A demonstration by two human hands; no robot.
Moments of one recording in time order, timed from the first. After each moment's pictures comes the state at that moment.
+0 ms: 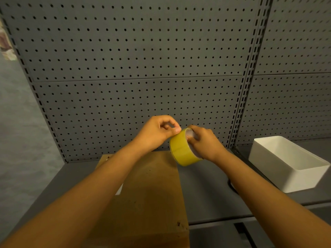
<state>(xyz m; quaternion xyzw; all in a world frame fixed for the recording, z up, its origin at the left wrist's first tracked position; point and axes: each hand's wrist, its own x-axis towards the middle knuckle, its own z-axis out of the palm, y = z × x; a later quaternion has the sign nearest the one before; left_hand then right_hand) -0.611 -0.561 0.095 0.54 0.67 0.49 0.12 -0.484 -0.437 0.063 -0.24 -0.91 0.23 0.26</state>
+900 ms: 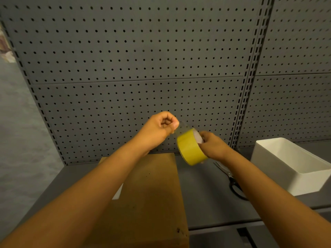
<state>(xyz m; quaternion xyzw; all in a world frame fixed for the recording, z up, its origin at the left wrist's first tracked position) -0.612 -0.555 0.103 0.52 0.65 0.52 0.16 -0.478 -0.416 0.059 -0.33 -0.84 0.40 0.16</state>
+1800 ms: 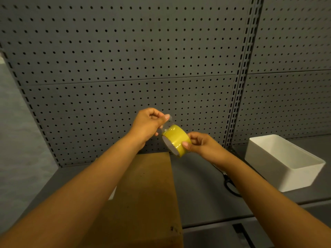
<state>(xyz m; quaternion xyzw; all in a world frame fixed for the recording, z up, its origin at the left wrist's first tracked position) -0.617 -0.543 0.108 0.41 0.70 0.57 0.14 -0.463 -0.420 0.045 -0.13 -0.80 0.55 0.21</state>
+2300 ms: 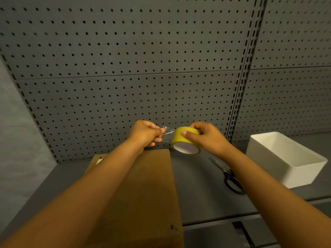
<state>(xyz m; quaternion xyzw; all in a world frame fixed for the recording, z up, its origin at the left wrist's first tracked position) -0.632 -0.539 0.072 0.31 0.76 0.54 0.20 -0.471 -0.408 0.055 -0.23 -0.86 0.38 0.27</state>
